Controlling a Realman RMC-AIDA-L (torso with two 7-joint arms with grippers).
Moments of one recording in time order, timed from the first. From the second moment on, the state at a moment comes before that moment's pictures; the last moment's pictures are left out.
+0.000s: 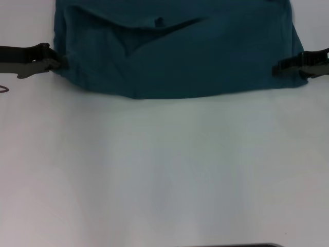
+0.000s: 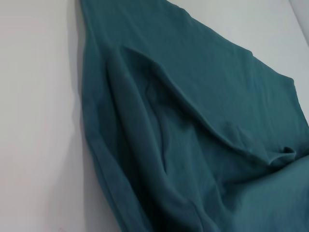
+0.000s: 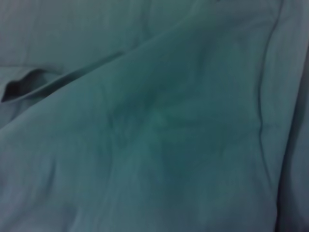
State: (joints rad) left arm -0.65 -2.03 -2.51 -0.79 -0.75 1.33 -2.54; right arm 0.74 1.90 -0.65 -0.55 -2.58 -1.25 2.47
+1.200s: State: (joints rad) left arm -0.66 -2.04 -2.51 -0.79 -0.75 1.33 -2.54; right arm 0.75 1.90 -0.69 -0.56 -2.56 -1.25 2.49
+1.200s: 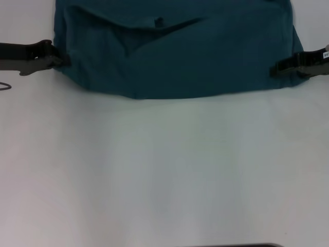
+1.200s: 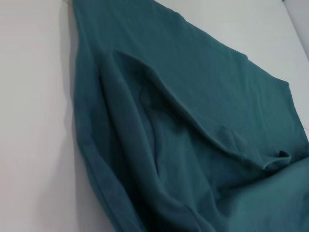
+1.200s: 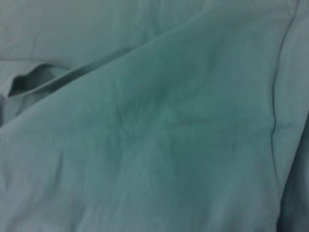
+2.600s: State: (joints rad) left arm -0.66 -1.96 -2.49 -0.80 -0.75 1.60 -2.54; right arm 0.72 1.85 -0.71 -0.72 -2.62 -1.60 2.51
